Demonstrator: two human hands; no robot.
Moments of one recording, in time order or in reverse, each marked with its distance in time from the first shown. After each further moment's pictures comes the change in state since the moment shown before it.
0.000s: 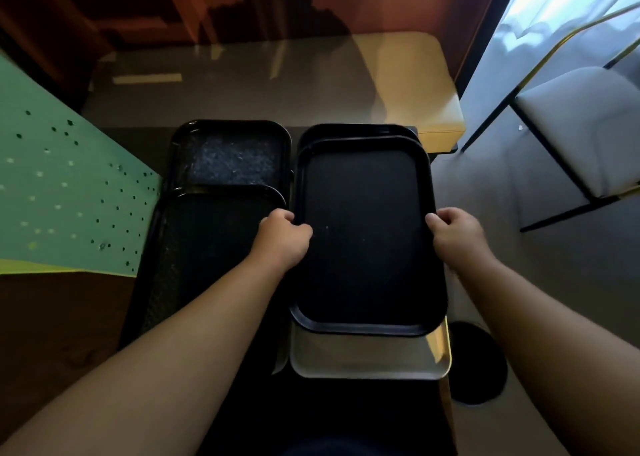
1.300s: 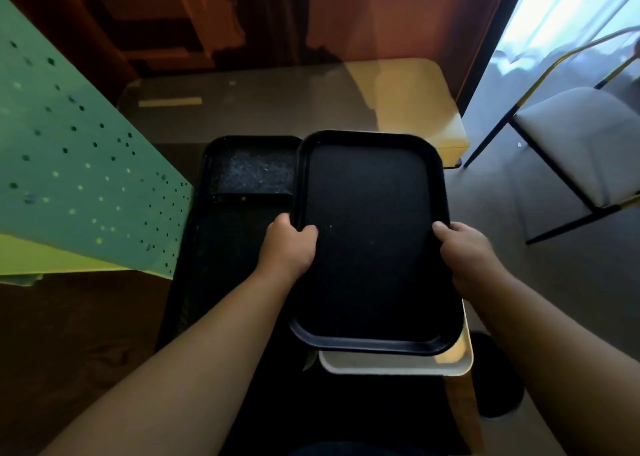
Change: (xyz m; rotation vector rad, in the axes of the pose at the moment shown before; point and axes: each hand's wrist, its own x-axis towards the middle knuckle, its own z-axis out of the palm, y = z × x) left_hand -0.027 -0.017 -0.040 -0.074 0.054 0.082; right_hand -0.059 -0.027 0.013 0.328 -0.069 0.212
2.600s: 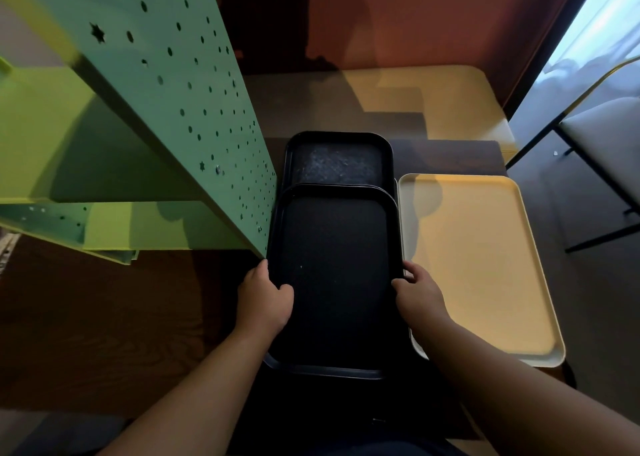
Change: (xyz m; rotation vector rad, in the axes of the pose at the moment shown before) left_hand -0.011 -0.171 -0.141 0.144 0.069 -0.068; right_hand -0.117 0.072 0.196 -0.099 -0.062 -0.013
